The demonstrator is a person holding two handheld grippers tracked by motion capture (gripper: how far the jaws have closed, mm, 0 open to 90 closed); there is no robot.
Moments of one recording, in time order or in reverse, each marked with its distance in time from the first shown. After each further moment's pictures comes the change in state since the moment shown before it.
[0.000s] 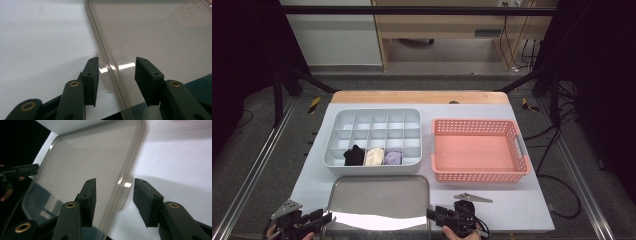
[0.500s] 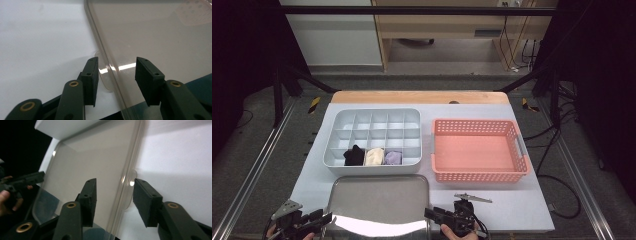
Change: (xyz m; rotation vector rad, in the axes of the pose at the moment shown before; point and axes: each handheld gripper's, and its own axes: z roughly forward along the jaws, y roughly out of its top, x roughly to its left) left arm -0.001 0.000 0.000 -0.001 0.007 0.008; right arm 0.000 0.001 0.003 -0.014 0.028 0.123
